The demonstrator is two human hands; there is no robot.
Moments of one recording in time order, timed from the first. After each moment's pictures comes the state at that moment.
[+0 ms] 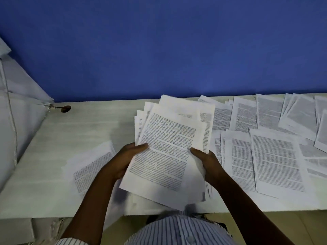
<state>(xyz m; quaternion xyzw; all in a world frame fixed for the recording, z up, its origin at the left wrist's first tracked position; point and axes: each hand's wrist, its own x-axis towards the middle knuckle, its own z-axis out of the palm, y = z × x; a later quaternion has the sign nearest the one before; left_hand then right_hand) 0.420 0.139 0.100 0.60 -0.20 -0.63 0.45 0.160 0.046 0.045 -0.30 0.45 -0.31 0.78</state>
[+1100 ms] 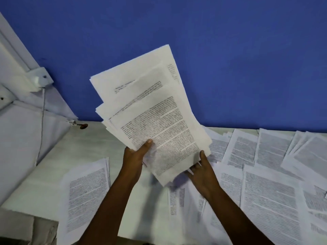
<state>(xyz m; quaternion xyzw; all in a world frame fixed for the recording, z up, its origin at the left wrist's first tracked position) 0.288 0.059 0.138 0.57 -0.22 -0.32 0.73 0.098 -0.051 0.058 -0.18 0.35 -0.33 0.86</state>
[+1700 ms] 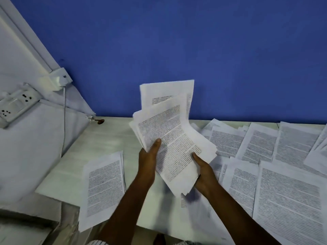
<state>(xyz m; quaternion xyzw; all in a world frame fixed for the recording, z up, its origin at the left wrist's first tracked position) 0.257 0.060 0.119 0.64 -0.10 -0.30 0.70 0.122 -0.029 0.040 -0.15 0.28 -0.30 0.90</state>
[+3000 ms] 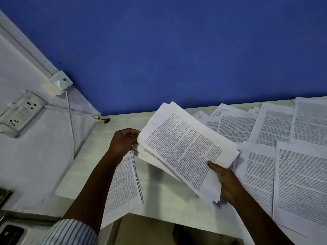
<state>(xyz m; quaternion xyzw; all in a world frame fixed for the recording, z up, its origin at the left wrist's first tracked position) 0.365 0.091 0.172 0.86 -0.26 -0.22 0.38 0.080 -0.002 0.006 -0.16 0.34 -0.26 0.89</state>
